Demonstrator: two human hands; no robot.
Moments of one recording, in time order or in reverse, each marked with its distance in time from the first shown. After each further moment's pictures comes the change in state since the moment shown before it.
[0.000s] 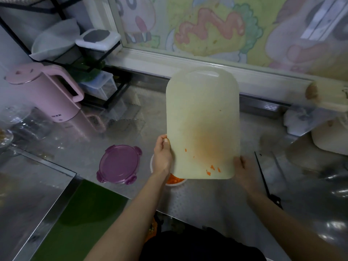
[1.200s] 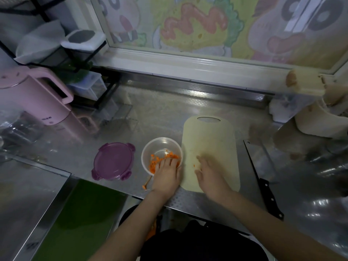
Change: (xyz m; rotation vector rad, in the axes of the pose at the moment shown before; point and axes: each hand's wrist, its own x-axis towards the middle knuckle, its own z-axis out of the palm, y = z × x) left_hand -0.059 -0.045 -0.012 1.162 -0.397 0.480; right_hand -0.072 -0.019 0.029 -0.600 -0.413 -0.335
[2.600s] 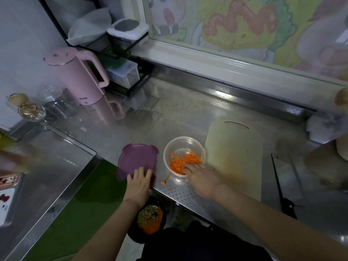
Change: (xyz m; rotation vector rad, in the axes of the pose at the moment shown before) left_hand -0.079 -0.106 -0.005 0.385 -0.167 -0.332; right_hand 0.045 -0.035 0.041 -0.703 -0.338 -0.620
